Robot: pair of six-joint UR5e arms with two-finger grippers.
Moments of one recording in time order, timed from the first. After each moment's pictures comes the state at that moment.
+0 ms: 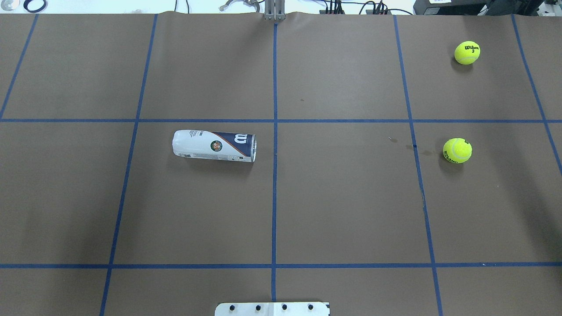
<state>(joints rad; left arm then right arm) -1.51 -1.49 -1.76 -1.59 -2.48 -0.14 1.49 -1.62 1.81 -1.68 2.35 0.25</state>
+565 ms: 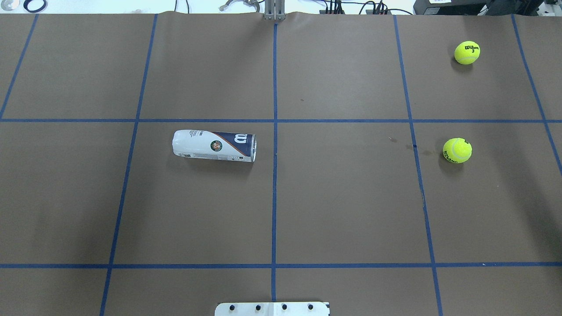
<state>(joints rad) -1.51 -1.49 -1.79 -1.63 -2.48 -0.14 1.49 -1.62 1.79 -1.67 2.35 0.25</state>
